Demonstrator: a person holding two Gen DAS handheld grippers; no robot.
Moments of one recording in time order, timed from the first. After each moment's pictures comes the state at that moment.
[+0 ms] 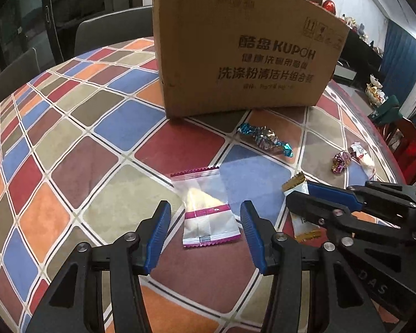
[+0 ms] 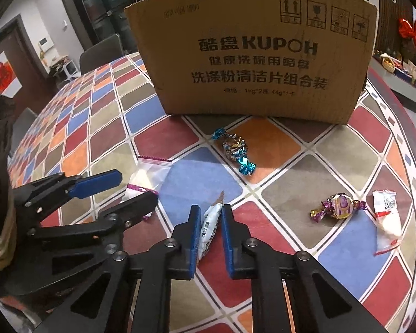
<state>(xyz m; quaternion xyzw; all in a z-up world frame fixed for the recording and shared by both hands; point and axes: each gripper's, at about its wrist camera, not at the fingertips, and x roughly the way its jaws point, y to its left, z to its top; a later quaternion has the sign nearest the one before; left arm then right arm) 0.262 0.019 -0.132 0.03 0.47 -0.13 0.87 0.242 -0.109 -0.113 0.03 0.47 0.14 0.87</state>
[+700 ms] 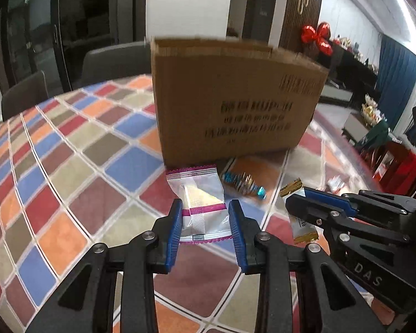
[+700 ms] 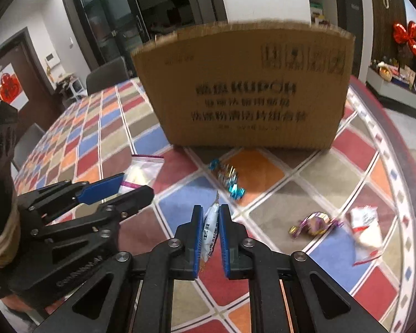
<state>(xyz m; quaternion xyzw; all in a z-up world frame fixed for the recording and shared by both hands) 0.247 0.012 -0.072 0.02 0.39 -0.14 0.91 0.231 -0.130 -0.072 0.04 0.42 0.14 0.90</state>
